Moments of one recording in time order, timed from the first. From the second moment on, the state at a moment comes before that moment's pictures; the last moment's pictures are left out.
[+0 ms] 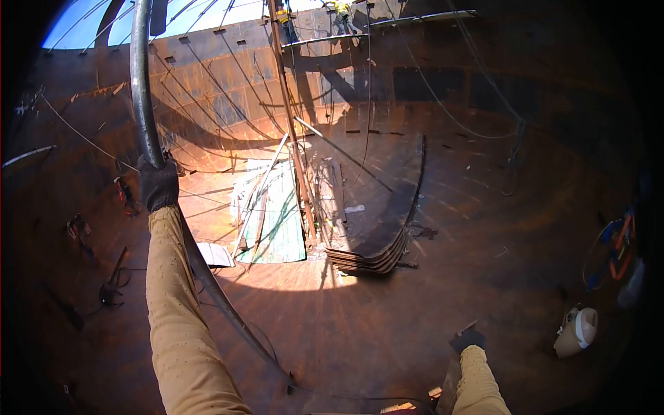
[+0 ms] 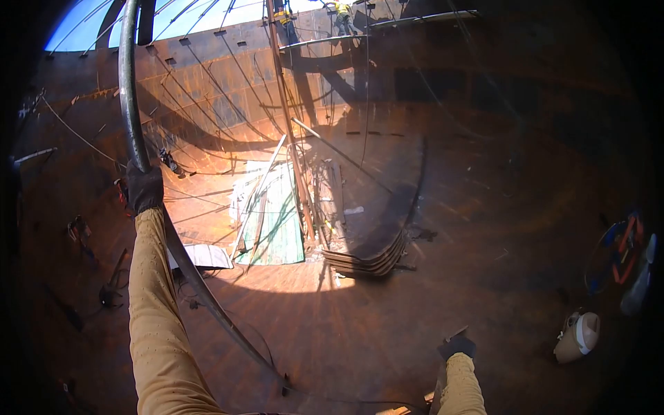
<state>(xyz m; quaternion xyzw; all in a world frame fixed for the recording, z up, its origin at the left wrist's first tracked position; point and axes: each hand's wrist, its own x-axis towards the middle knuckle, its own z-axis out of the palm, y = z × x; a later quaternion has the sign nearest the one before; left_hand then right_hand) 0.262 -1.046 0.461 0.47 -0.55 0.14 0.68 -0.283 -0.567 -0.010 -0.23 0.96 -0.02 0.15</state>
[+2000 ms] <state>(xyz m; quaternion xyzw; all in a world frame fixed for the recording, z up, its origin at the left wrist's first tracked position) 0.258 -1.041 0.459 0.47 -0.54 0.15 0.69 -0.278 -0.564 -0.001 -0.24 0.96 -0.01 0.15</state>
